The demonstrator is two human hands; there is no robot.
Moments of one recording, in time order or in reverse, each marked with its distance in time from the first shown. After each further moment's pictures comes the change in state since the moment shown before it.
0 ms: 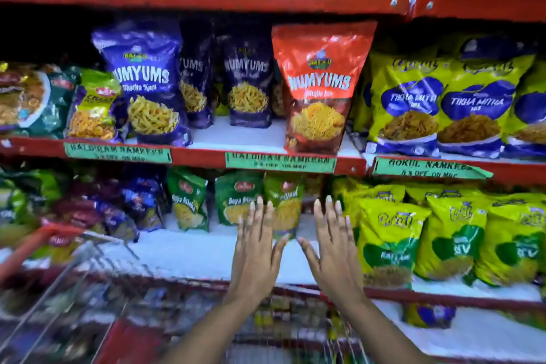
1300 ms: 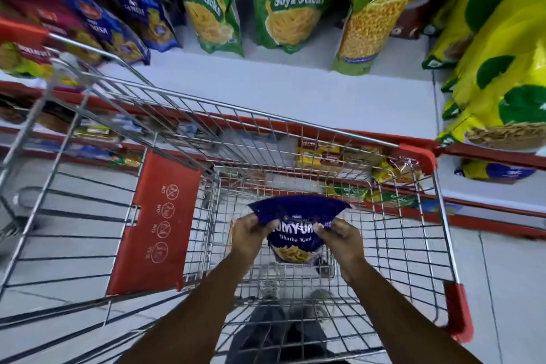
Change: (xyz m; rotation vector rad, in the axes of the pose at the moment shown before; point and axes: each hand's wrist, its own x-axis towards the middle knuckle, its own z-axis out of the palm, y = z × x) left_hand -0.239 -0.147 0.111 -0.815 -0.385 -1.176; right_hand -0.230 -0.027 0.176 0.914 -0.650 1.253
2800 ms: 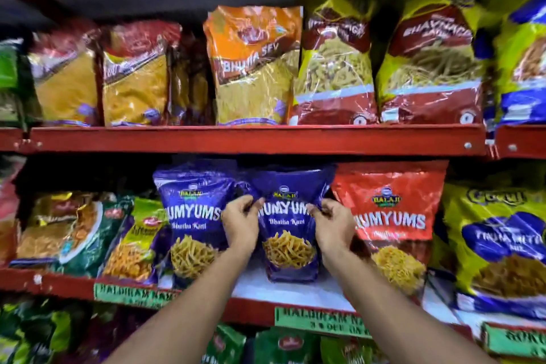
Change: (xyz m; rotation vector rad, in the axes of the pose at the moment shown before) left_hand -0.013 0.602 -0.065 -0.145 0.537 1.167; right_hand -0.087 -0.598 0.016 0.139 0.408 -1.168
